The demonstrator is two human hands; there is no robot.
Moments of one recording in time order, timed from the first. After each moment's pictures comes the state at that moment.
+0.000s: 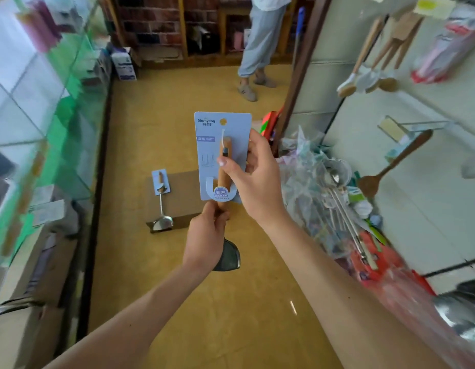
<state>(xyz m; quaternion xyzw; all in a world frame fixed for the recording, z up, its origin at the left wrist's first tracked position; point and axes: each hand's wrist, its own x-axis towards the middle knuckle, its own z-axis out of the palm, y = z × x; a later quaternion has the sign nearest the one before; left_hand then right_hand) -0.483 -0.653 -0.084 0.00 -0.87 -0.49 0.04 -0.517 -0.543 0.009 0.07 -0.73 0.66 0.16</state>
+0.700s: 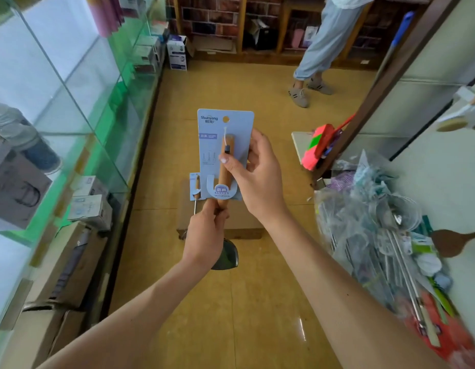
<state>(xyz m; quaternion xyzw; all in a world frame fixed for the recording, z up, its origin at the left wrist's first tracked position) -0.614 -0.759 -0.119 0.11 -0.87 -0.48 0.07 -0.674 -0.658 -0.029 0.13 -0.72 0.68 0.07</state>
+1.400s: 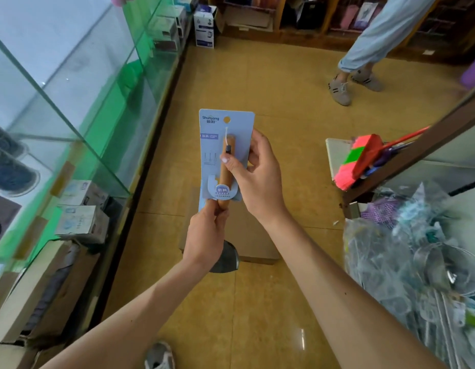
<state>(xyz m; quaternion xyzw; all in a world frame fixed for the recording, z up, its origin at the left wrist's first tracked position) -0.793 -0.800 -0.177 0.20 -0.86 -0.47 0.05 -0.877 -0.712 -0.096 0.13 -0.72 0.68 0.01</state>
